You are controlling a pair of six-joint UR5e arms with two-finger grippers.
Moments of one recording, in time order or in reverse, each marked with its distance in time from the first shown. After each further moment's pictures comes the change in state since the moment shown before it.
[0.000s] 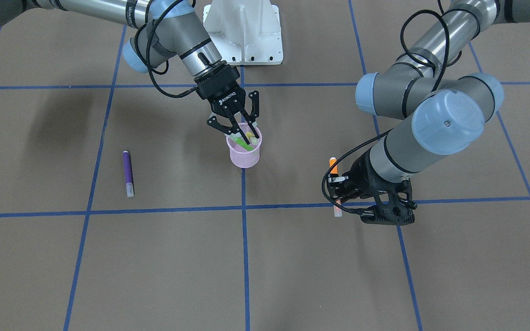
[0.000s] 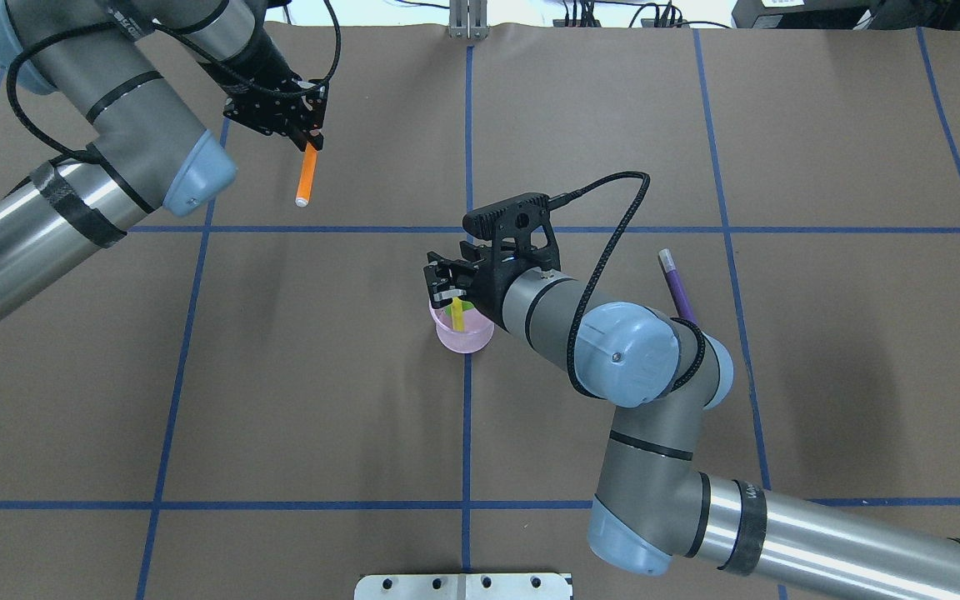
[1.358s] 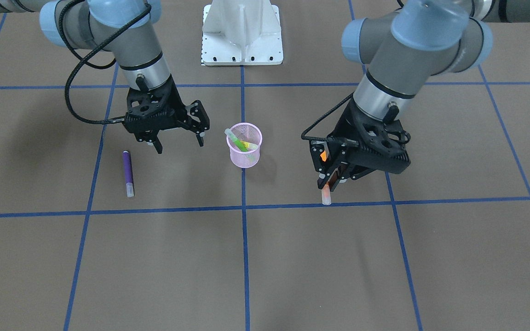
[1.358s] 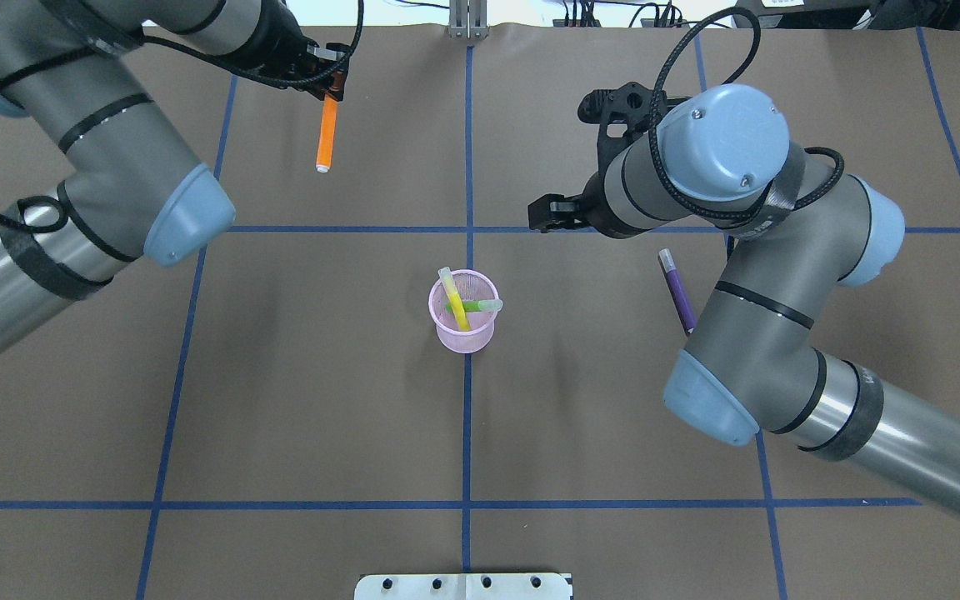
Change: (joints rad) left arm 0.086 0.068 -0.328 -0.019 0.401 -0.037; right arm 0.296 -0.031 0.202 -0.709 0.506 0.160
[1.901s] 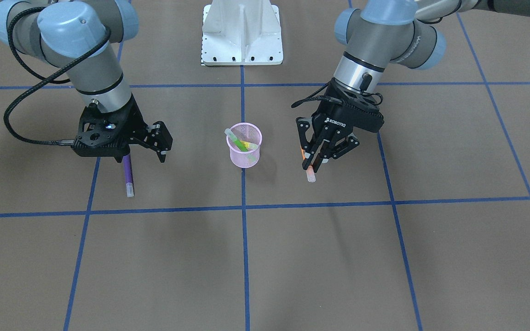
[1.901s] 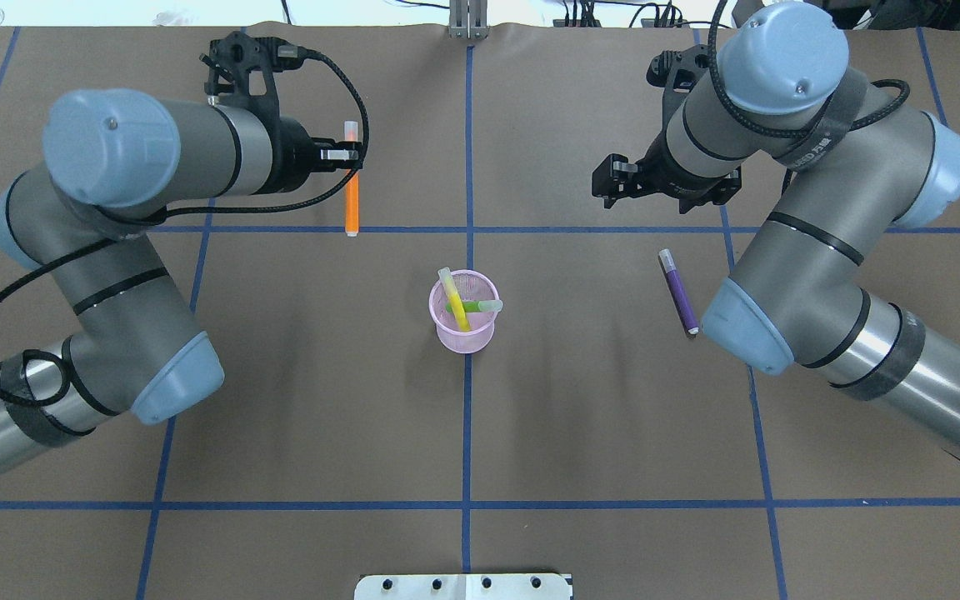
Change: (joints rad) left arm 0.191 0.178 -0.081 -0.340 0.296 -0.155; right arm 0.121 -0.016 -0.043 -0.113 0.155 -0.014
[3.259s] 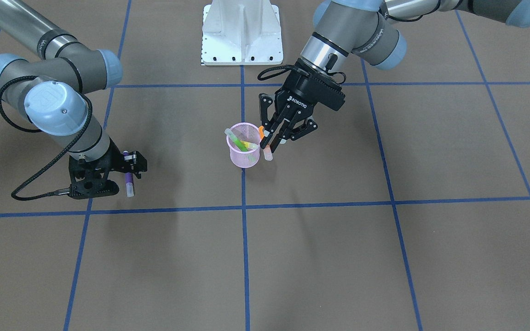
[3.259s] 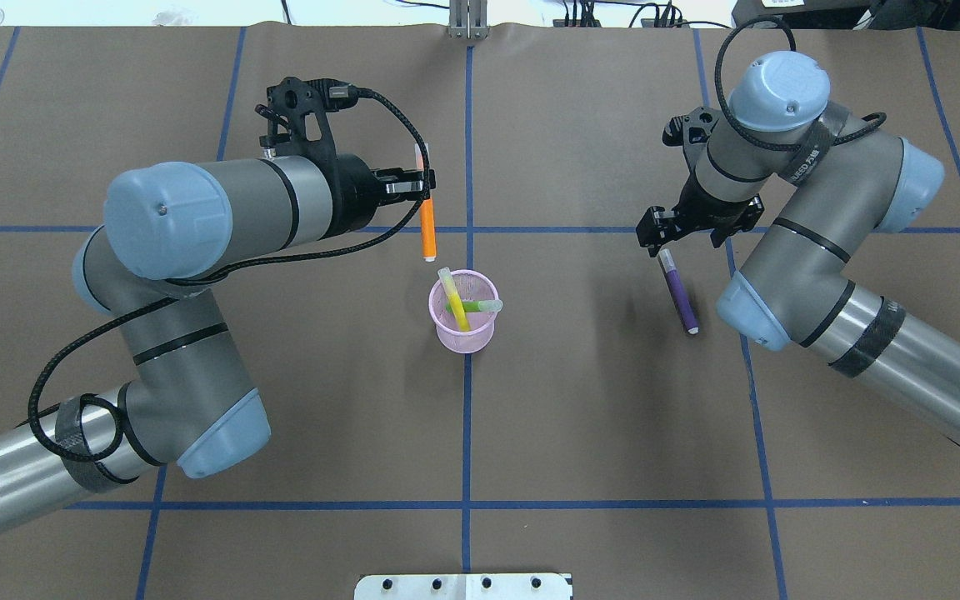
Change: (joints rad) left arm 0.090 -0.059 0.023 -0.116 0.075 -0.082; right arm 0.013 -0.057 -0.252 0.128 0.138 -0.334
